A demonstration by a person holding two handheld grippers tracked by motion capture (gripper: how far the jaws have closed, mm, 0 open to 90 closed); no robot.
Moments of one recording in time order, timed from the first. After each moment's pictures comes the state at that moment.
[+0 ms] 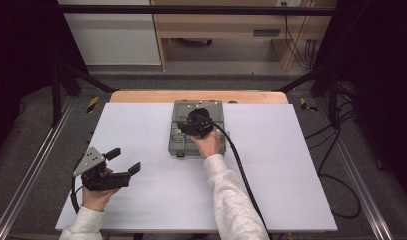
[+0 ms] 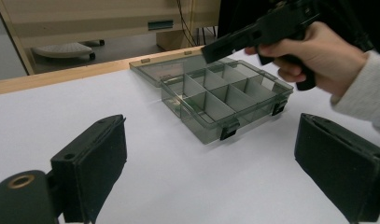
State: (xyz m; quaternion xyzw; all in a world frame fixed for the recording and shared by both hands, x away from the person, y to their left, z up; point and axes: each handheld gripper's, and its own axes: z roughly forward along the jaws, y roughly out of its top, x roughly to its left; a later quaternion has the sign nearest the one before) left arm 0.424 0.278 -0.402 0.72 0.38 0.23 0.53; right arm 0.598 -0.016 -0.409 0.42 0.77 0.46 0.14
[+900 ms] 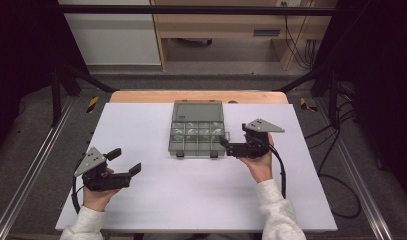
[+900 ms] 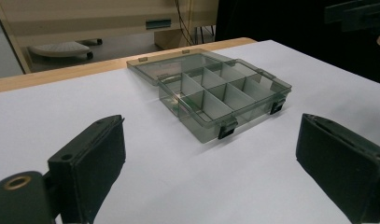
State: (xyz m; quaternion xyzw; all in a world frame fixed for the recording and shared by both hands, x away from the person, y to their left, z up) left arm 0.425 0.276 -0.404 0.72 0.38 0.23 0.53; right arm 0.503 -0.155 -0.384 0.41 0.71 0.52 0.22
